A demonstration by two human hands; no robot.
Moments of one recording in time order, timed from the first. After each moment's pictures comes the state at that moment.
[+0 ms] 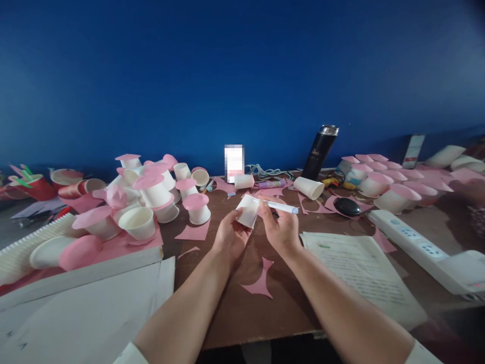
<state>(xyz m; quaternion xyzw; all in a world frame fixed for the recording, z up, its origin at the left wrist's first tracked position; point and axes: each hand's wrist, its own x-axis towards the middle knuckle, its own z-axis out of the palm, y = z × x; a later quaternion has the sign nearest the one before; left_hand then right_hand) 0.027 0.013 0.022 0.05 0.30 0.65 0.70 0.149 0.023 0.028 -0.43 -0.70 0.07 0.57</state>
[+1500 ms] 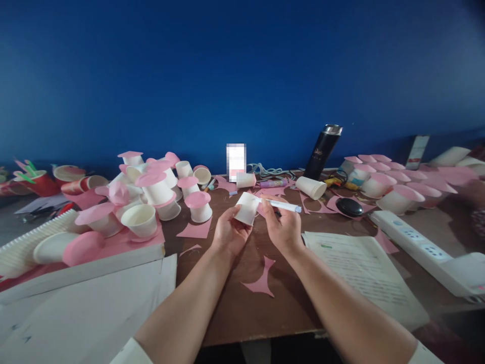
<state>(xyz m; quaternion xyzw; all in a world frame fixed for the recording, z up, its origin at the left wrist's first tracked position) 0.019 0.015 0.023 0.02 0.31 0.64 0.70 0.148 0.021 0.029 -0.44 -0.70 0.06 0.56</state>
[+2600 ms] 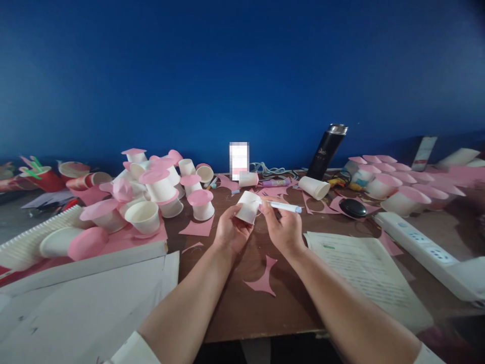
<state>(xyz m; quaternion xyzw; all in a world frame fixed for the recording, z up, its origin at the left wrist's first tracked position) 0.017 0.015 0.021 0.02 0.30 0.66 0.69 0.146 0.019 0.026 -0.44 -0.71 0.07 0.55</state>
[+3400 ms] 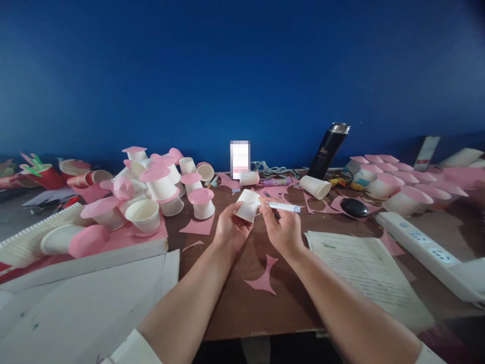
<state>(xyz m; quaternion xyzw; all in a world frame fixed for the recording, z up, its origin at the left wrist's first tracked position) 0.016 0.016 0.024 0.02 0.30 0.66 0.69 0.143 0.018 0.023 -0.42 -0.72 0.07 0.55</state>
